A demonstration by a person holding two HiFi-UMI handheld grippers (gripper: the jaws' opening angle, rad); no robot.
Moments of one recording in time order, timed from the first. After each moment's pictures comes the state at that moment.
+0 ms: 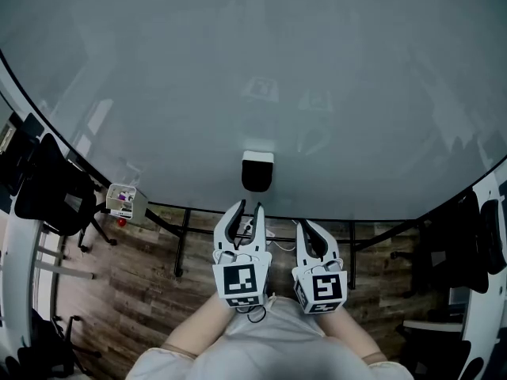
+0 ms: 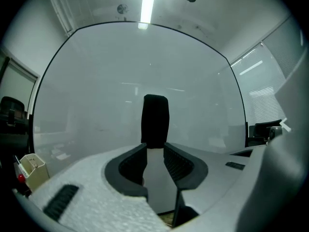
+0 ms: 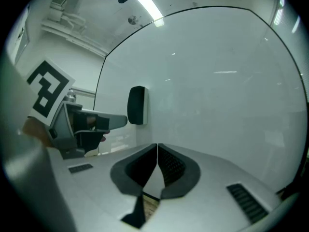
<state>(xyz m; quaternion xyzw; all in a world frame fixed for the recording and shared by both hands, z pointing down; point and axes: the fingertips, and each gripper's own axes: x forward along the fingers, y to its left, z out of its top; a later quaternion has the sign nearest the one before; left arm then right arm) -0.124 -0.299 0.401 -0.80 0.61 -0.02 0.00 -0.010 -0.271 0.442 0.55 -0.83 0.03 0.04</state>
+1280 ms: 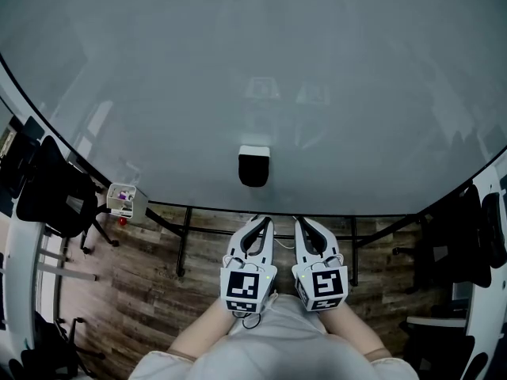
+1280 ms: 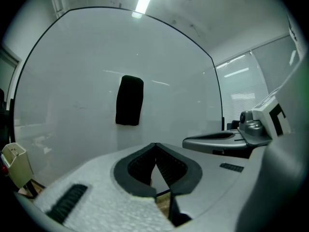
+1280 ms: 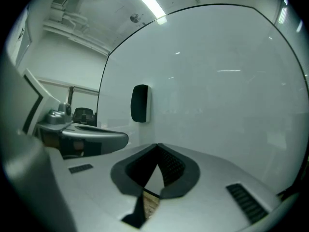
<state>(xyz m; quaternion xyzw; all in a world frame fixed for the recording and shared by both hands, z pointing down) -0.082 -0.267 0.446 -0.86 0.51 -0.05 -0.03 -0.012 -0.265 0.446 0.54 -0.84 0.03 0.06</state>
